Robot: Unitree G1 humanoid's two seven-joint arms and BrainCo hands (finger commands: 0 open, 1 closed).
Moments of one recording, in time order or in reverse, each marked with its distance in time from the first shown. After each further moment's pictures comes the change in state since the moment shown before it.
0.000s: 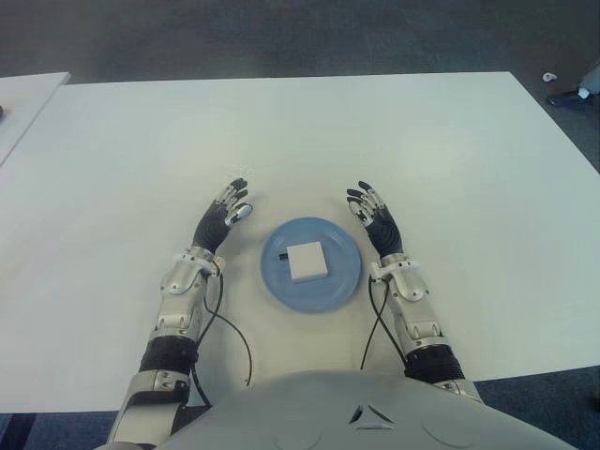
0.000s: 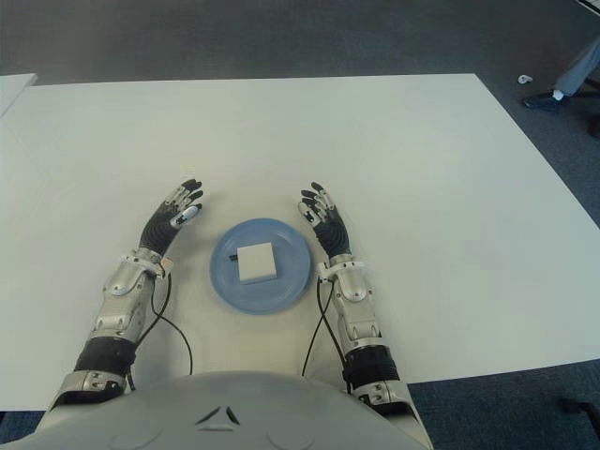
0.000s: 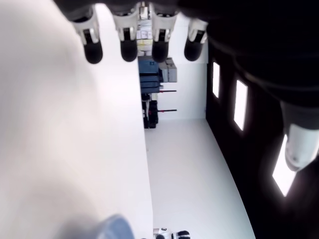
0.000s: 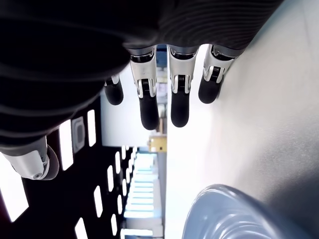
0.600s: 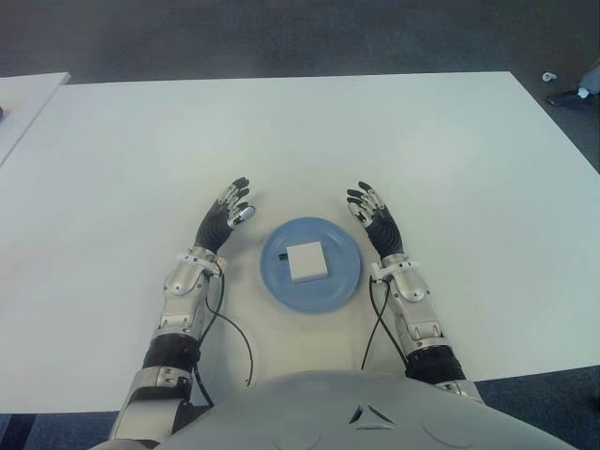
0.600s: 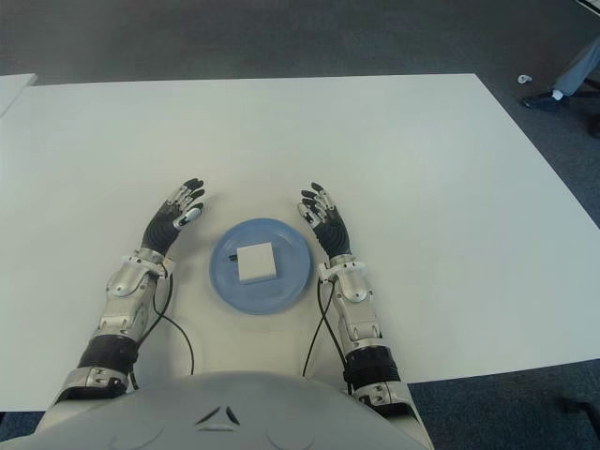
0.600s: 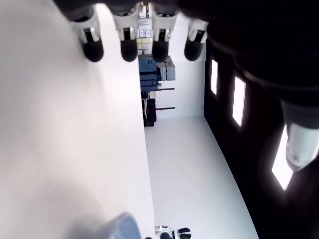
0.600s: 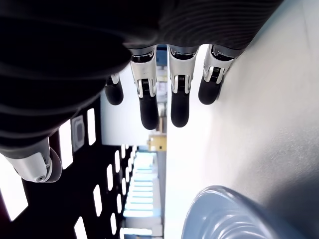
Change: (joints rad) left arm 0.003 -0.011 -0.005 0.047 0.041 -0.106 0.024; right arm 0.004 -0.009 -0.005 -0.006 0.000 0.000 0.001
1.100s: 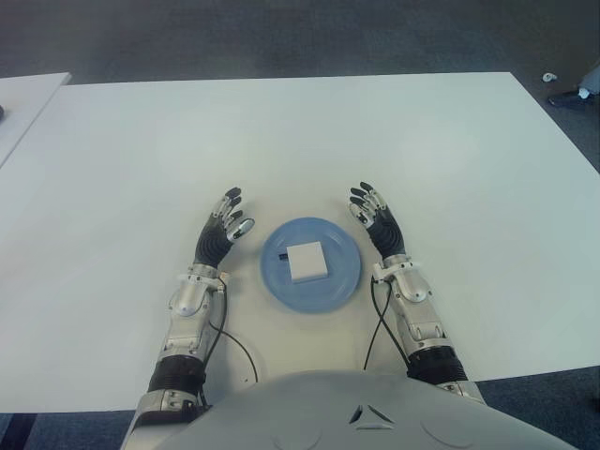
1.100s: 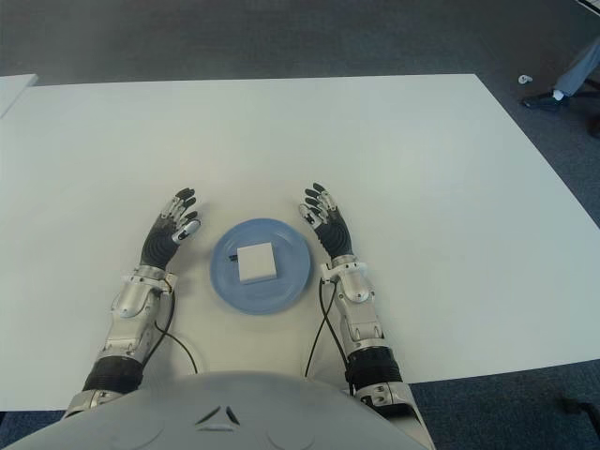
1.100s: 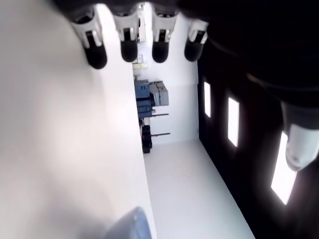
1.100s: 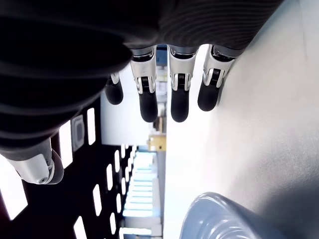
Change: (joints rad) left arm 0.098 -0.058 0.000 -0.050 0.087 -0.078 0.149; right arm 0.003 -0.008 -0.008 0.000 0.000 -0.002 0.001
